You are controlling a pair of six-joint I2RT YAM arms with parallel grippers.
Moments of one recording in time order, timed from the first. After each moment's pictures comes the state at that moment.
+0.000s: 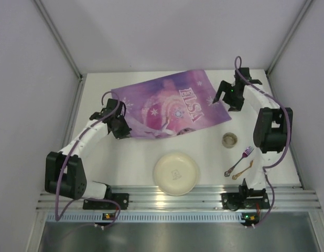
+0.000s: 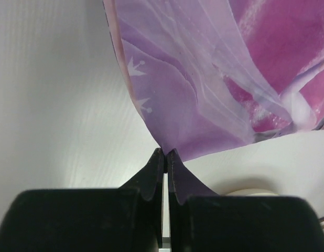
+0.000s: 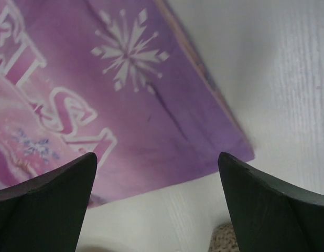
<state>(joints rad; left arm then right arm) -0.23 1.42 1.00 -0.69 0.01 -0.70 0.05 1.94 1.58 -0.67 -0.20 0.45</state>
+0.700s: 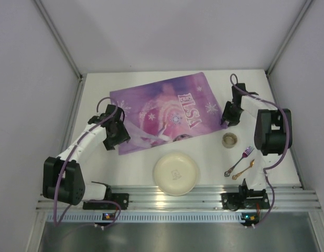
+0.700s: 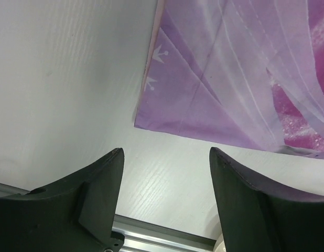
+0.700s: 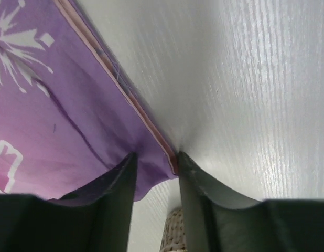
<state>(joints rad) -0.23 1.34 0.93 -0.84 -0.17 -0.72 0.04 1.93 1.34 -0.67 -0.05 0.40</state>
